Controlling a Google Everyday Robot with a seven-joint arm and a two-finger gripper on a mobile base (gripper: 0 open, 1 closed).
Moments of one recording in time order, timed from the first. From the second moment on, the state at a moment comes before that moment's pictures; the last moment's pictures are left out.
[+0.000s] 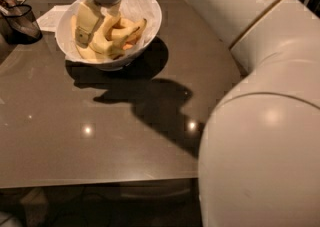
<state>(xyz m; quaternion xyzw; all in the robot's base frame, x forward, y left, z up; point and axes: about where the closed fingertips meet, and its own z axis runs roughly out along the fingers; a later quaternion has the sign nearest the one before) 0.626 0.133 0.966 -0.56 0.80 0.10 0.19</state>
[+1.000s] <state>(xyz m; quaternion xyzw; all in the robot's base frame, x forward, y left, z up) 0.645 0.135 0.942 -0.53 0.83 0.10 0.16</state>
